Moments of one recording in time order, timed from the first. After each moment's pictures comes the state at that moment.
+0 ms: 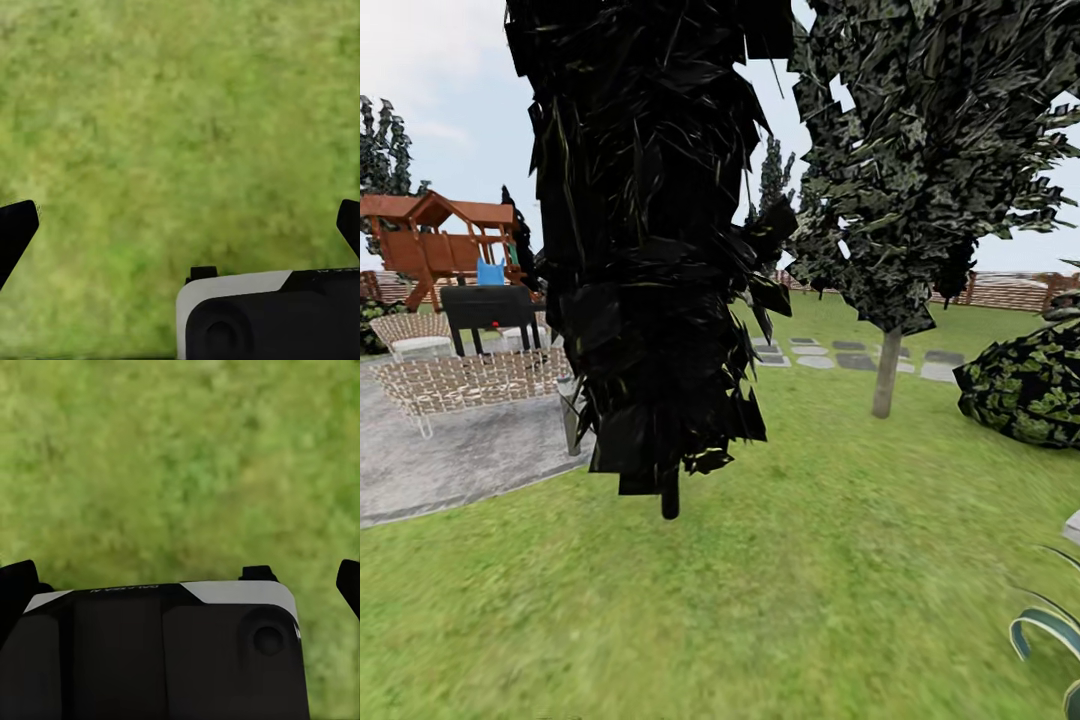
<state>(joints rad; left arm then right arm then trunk) -0.04 0.06 -0.05 -0.08 -0.01 -0.46 0.01 -0.06 0.10 -0.11 -0.38 0.00 0.11 0.01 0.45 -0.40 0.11</state>
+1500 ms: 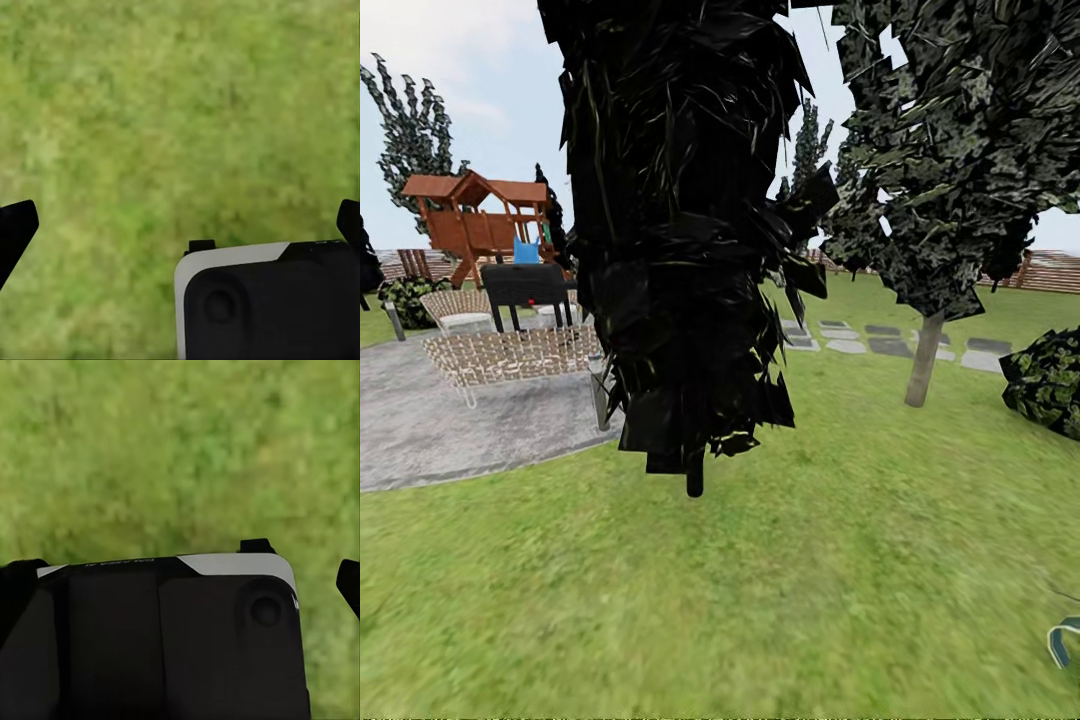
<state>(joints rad) -0.04 0.05 -0.05 -0.08 -0.01 -0.46 0.01 -0.06 0.10 -0.11 -0.38 0.00 0.12 0.01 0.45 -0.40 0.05</state>
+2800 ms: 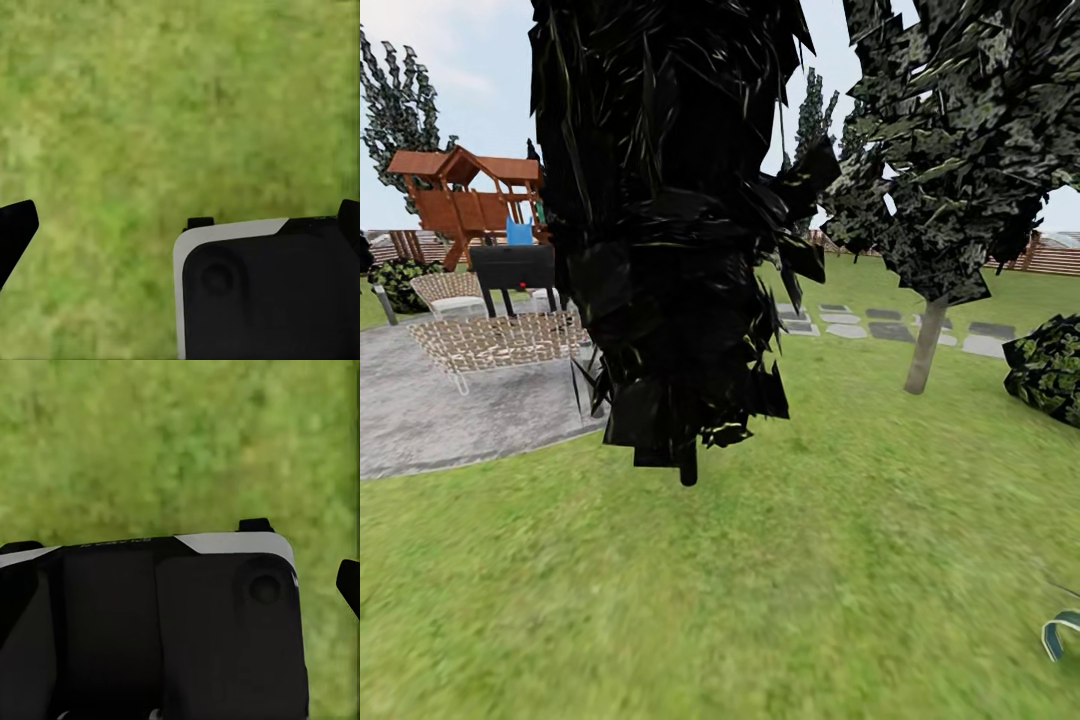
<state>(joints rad) -0.04 0.05 -0.05 -0.08 -0.01 -0.46 0.01 -0.06 0.10 -0.11 -0.38 0.00 0.11 0.01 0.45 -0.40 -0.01</state>
